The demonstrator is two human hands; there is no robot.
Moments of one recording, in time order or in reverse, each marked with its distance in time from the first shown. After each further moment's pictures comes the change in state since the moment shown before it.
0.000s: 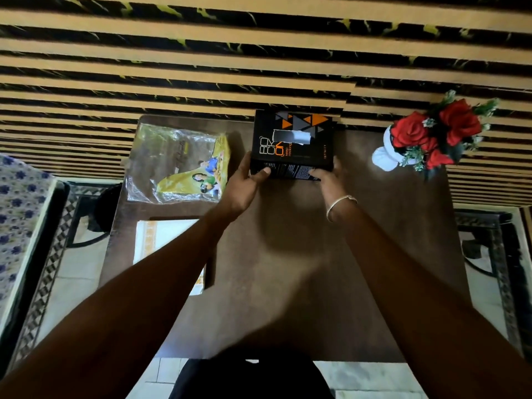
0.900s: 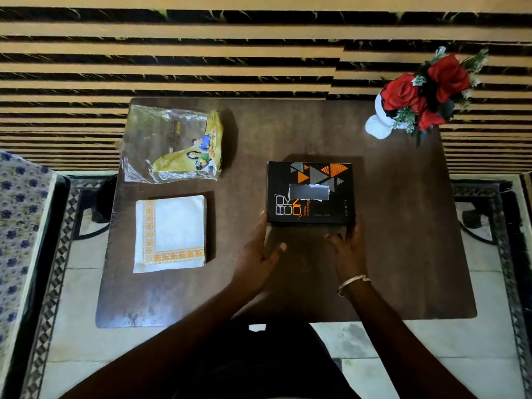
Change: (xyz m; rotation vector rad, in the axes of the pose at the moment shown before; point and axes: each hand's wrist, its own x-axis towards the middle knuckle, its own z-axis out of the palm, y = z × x) left_hand -0.171 -0.084 0.059 0.225 -0.081 -0.034; right_hand -0.155 0.121 -0.075 -0.002 0.175 -0.005
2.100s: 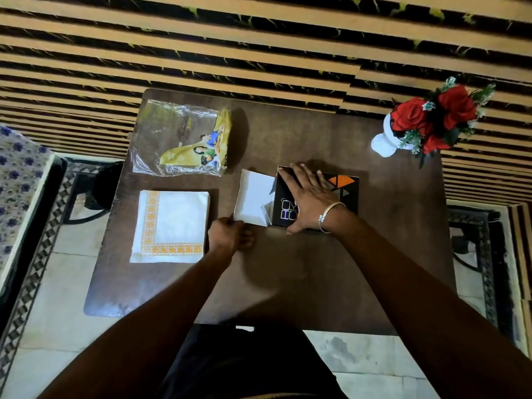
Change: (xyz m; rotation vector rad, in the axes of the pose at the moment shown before) left_hand 0.059 -0.032 -0.044 -0.498 0.332 -0.579; right_hand 0.070 -0.096 0.079 -1.555 -0.665 -0.709
